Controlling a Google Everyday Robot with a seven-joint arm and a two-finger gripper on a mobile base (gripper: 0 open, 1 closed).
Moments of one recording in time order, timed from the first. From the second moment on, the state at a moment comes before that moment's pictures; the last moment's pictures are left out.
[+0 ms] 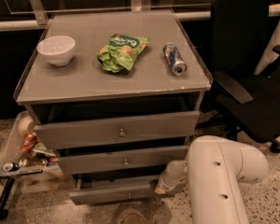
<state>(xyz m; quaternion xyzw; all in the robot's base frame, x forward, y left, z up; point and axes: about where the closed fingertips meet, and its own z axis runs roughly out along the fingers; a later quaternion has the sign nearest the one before) 0.570 -0.125 0.165 -0.53 0.83 0.10 0.14</state>
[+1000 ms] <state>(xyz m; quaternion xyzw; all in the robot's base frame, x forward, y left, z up) 0.529 -0.138 0.165 -0.51 0.84 0.11 0.11</state>
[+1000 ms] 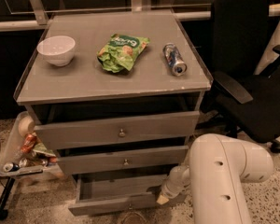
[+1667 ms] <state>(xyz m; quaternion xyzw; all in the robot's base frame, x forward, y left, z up) 0.517 -0.140 0.165 -0.51 0.85 0.11 0.10</state>
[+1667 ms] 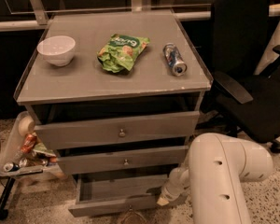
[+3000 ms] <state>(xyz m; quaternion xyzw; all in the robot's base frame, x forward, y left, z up) 0.497 -0.145 0.164 -0.50 0.86 0.11 0.08</state>
